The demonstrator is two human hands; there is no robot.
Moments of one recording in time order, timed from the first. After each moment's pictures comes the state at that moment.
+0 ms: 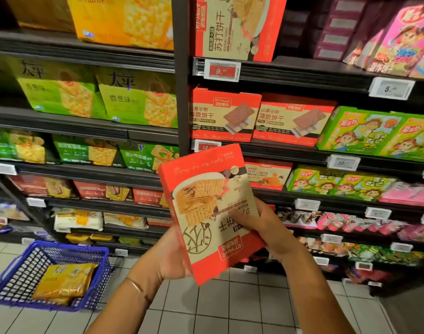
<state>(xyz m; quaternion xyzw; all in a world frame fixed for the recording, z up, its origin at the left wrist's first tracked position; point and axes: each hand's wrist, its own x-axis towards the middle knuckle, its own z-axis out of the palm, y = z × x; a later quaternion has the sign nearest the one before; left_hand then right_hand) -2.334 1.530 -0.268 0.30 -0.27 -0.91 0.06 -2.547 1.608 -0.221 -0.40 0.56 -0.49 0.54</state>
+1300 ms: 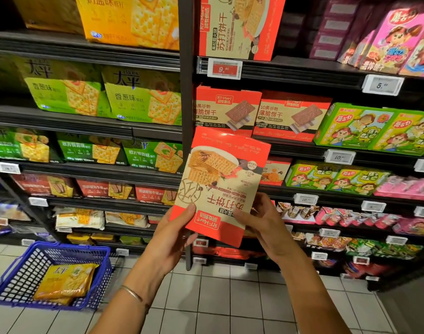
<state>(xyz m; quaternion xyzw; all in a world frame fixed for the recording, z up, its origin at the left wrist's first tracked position) -2.308 1.539 -0.268 0.36 -0.37 -0.79 0.34 -2.520 1.627 -0.234 -0.36 0.54 -0.59 0.48</state>
